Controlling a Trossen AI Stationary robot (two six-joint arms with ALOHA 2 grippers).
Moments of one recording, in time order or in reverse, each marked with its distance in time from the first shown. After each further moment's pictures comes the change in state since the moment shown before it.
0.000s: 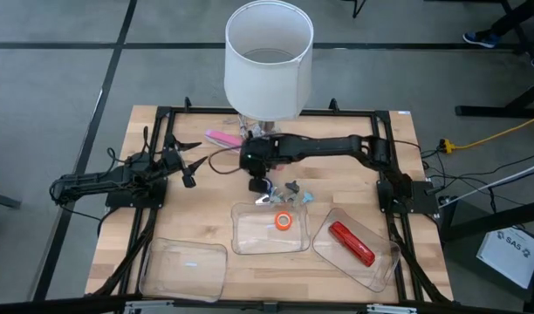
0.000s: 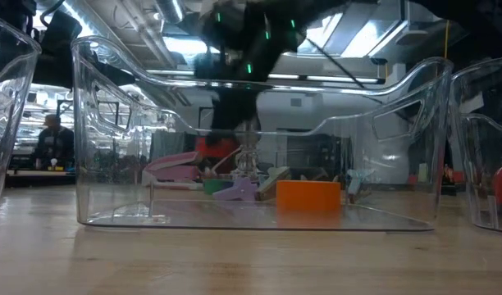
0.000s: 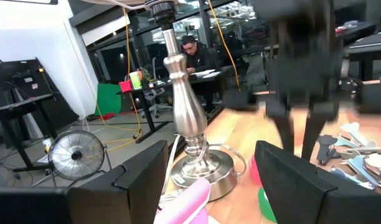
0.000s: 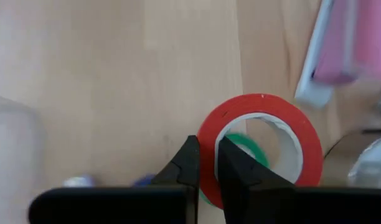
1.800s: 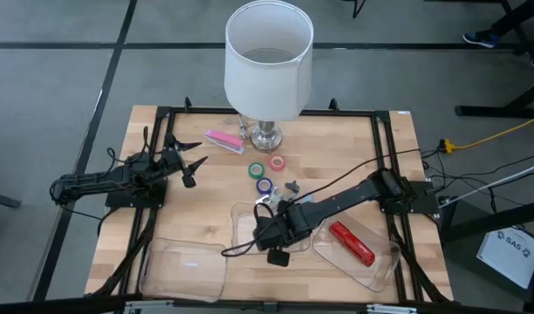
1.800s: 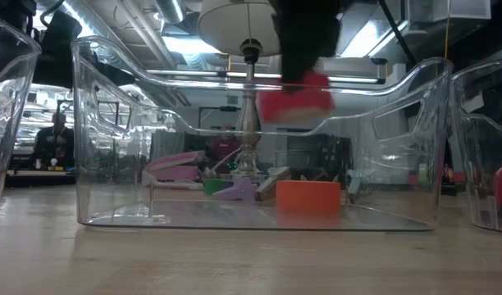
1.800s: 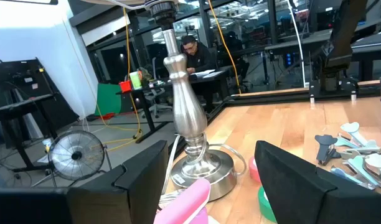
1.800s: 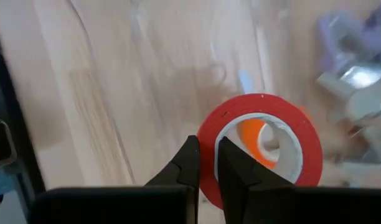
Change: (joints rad) left arm 0.000 0.000 0.000 0.000 0.000 0.000; right arm 0.498 -0.003 0.146 -0.483 0.065 0.673
